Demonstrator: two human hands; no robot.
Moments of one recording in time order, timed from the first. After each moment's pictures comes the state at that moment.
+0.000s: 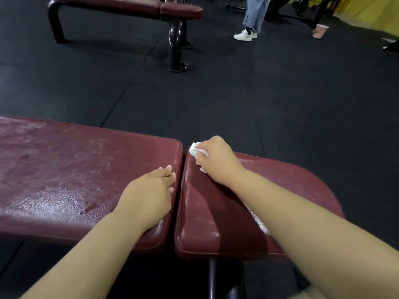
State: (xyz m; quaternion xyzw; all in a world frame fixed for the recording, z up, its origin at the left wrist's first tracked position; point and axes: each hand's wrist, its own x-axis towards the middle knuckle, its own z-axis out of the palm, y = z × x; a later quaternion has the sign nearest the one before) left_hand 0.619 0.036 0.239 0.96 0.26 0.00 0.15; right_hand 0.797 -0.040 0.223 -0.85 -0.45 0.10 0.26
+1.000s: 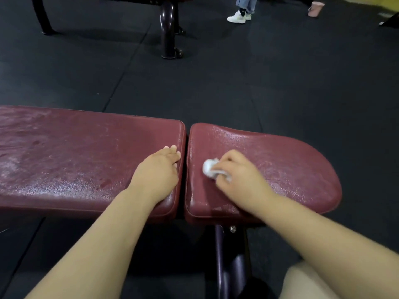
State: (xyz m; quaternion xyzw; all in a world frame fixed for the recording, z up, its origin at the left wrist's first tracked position) left_hand 0.614 0.037 0.219 0.95 0.24 0.02 0.20; right_hand 0.719 -0.133 0.216 -0.83 -0.46 0.01 0.30
